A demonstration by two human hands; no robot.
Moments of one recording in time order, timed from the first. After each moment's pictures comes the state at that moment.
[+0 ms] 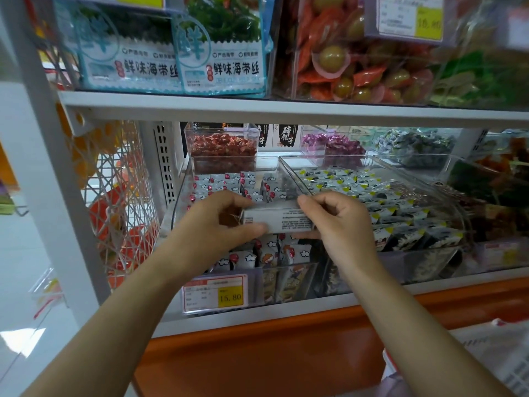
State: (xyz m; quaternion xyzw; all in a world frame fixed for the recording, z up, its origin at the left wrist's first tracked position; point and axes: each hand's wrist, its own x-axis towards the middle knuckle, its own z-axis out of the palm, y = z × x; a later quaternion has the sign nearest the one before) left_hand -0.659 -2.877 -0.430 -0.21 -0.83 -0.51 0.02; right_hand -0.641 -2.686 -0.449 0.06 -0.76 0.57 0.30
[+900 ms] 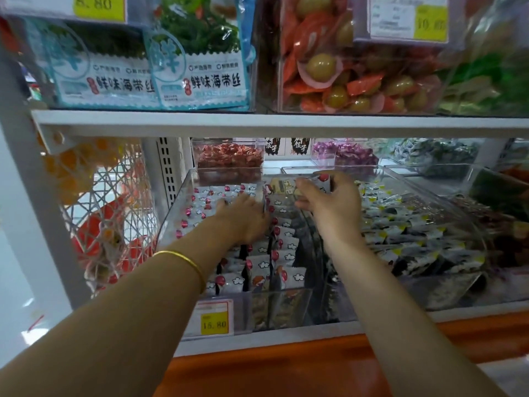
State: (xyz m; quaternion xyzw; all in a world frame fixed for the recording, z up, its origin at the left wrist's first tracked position) left_hand -0.774 -2.806 -0.444 -0.21 -0.98 0.02 0.00; right_hand -0.706 -2.674 -0.429 -0.01 -0.69 0.65 0.32
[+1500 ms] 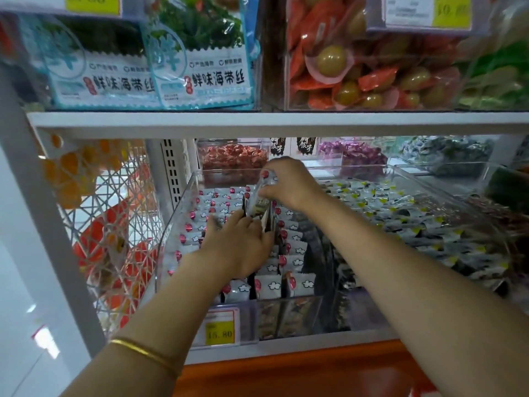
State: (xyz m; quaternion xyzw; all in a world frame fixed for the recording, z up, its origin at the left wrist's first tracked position) left_hand -0.739 -2.823 -0.460 -0.20 -0.98 0.02 0.00; right_hand -0.778 -2.693 -0.409 0.17 -0.92 0.27 0.21
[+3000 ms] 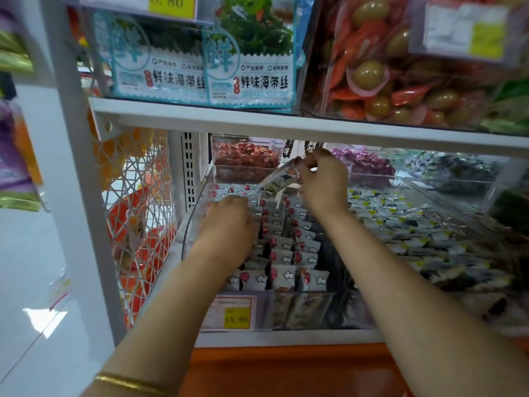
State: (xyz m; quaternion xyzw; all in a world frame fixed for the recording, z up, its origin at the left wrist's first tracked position) left_hand -0.701 -2.851 -0.435 -0.08 -0.95 -0.25 0.13; right_hand -0.762 -2.697 -0.410 0.04 -0.85 0.39 0.37
